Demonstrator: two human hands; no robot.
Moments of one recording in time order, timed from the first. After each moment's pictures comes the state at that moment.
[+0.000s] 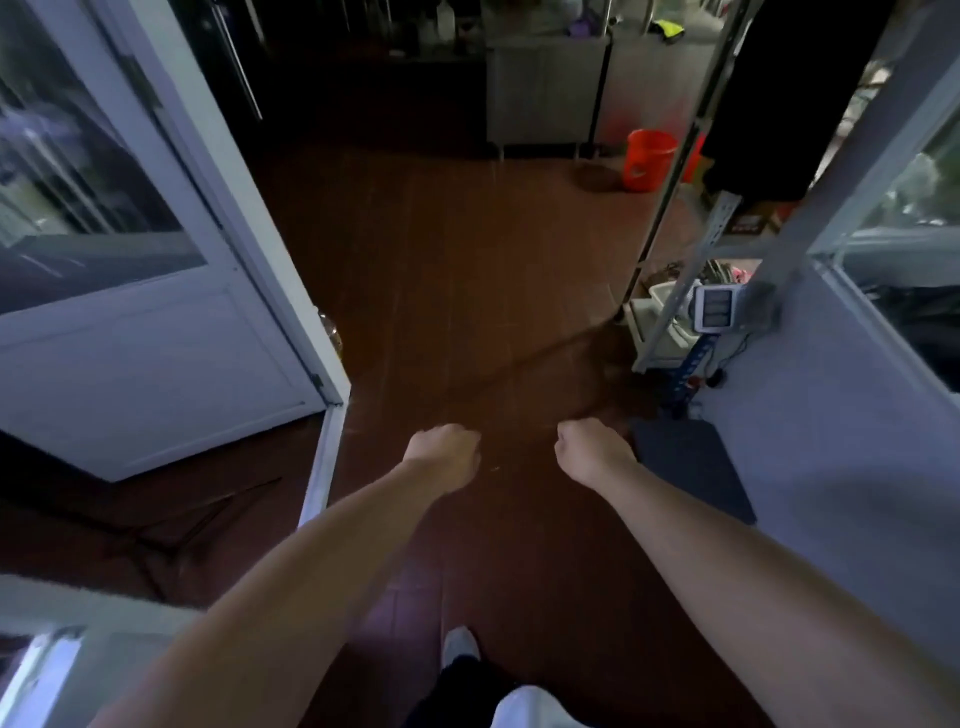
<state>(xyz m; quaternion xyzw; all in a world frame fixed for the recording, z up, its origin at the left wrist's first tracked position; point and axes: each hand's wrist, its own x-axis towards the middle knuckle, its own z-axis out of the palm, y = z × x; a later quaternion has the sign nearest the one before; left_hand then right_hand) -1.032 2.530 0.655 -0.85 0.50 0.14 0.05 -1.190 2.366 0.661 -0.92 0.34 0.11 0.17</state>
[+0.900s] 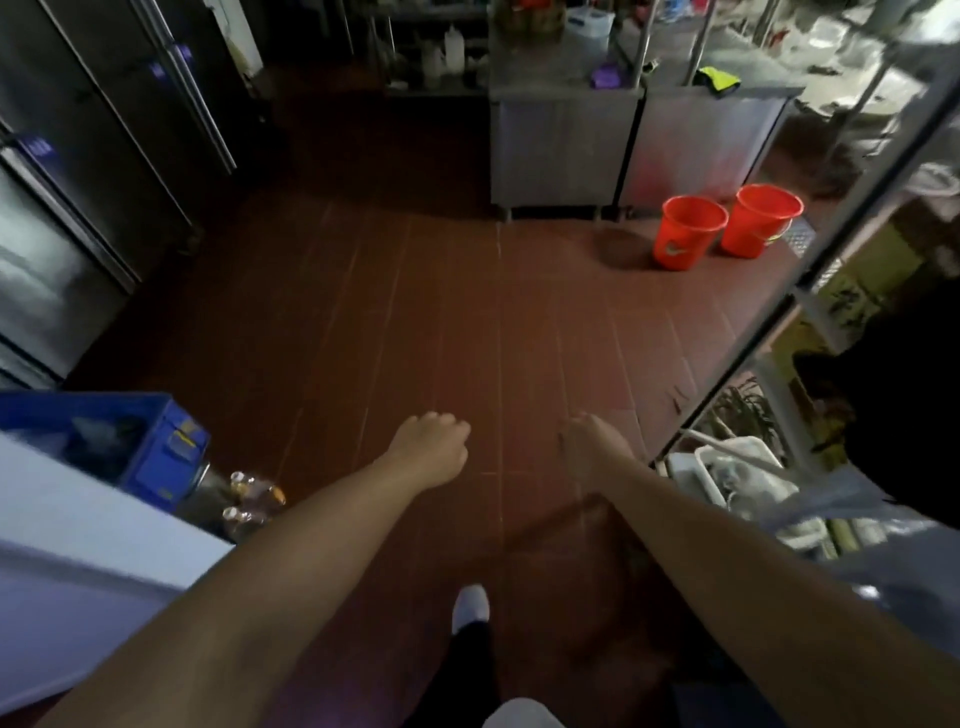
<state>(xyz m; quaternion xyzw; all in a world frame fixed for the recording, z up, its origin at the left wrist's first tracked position) -0.501 1.936 0.664 -0.84 0.52 0.10 0.07 -0.665 1.748 0.661 -0.95 0.27 0.14 0.12</state>
